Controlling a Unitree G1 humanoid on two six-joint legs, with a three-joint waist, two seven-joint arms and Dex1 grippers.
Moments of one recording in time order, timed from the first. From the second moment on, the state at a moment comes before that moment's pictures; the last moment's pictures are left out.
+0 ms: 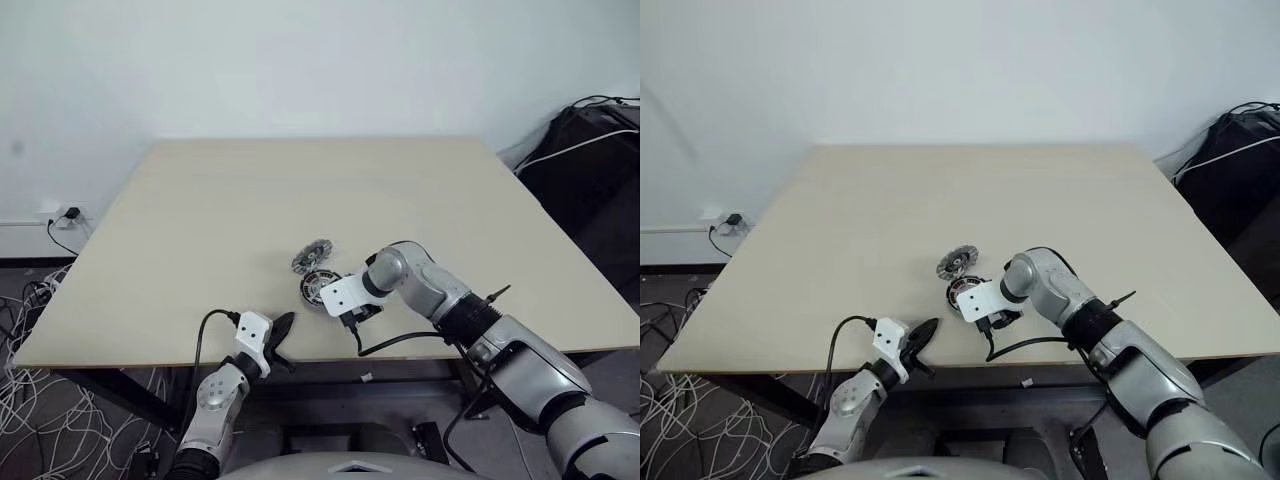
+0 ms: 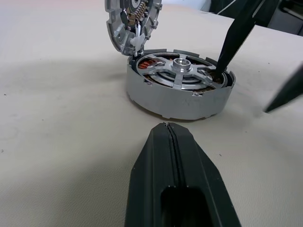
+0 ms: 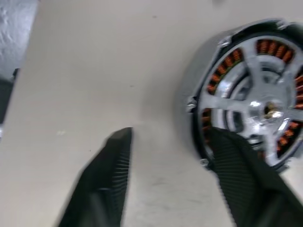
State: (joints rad) left arm 0.08 0.06 -0.16 0.48 -0.12 -0.40 -0.52; right arm -0.72 -0.46 0.74 0.39 -0.47 0.05 1.21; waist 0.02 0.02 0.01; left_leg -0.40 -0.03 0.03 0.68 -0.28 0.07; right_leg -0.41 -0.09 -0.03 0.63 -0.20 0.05
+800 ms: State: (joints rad) left arm 0.14 0.05 -0.20 0.31 -0.12 -0.27 -0.51; right arm -0.56 -0.43 0.56 0.28 -0.37 0.24 1.12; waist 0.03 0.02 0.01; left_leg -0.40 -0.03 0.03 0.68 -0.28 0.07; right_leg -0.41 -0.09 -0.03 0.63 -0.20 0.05
